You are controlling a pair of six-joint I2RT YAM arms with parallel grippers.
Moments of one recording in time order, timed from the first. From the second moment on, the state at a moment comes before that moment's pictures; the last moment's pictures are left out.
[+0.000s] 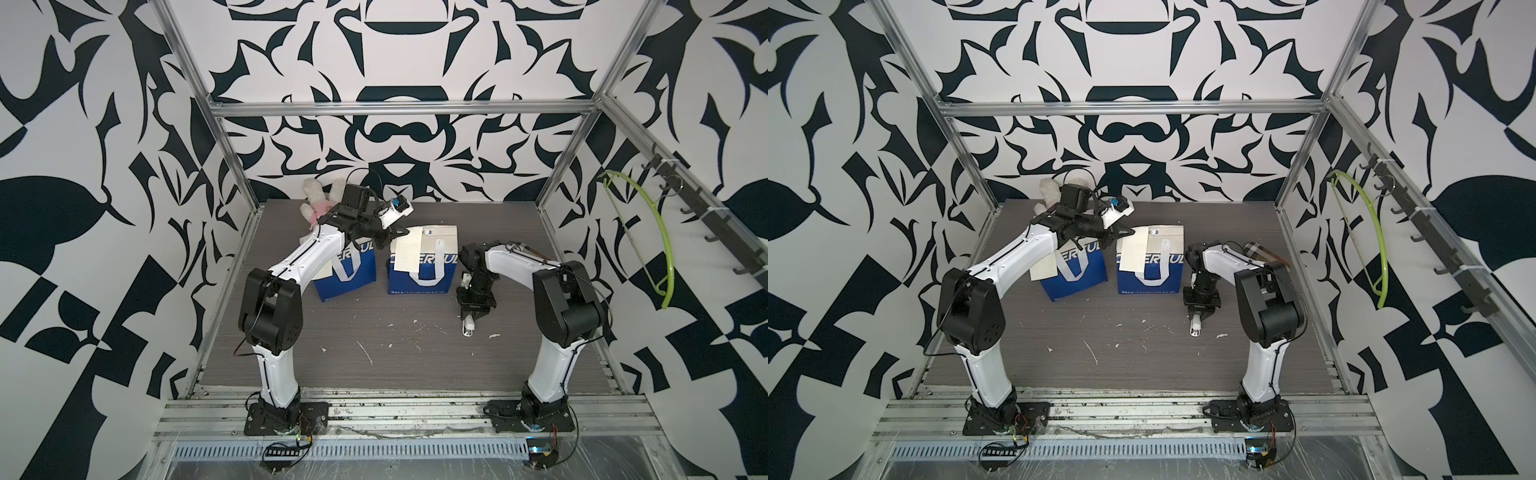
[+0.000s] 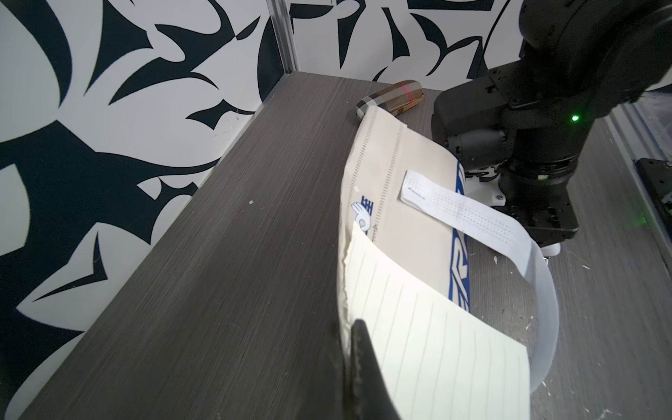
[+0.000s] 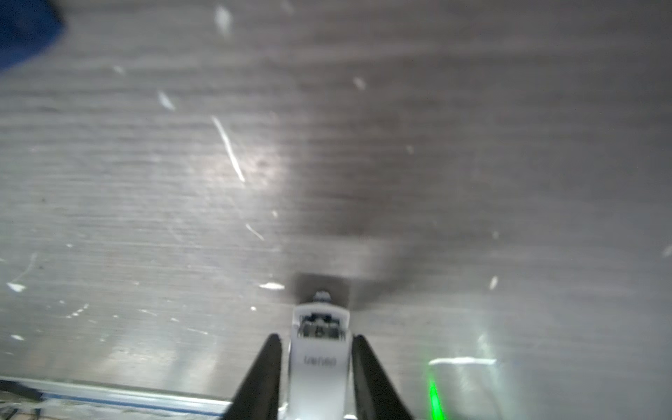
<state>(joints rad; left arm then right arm) -0.44 1.88 1.62 -0.41 0.73 0.58 0.31 1.88 1.23 -1.12 -0.19 0.33</state>
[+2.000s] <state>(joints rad) -0.44 1.88 1.62 -0.41 0.71 0.57 0.38 1.59 0.98 -1.02 -0.20 0.45</state>
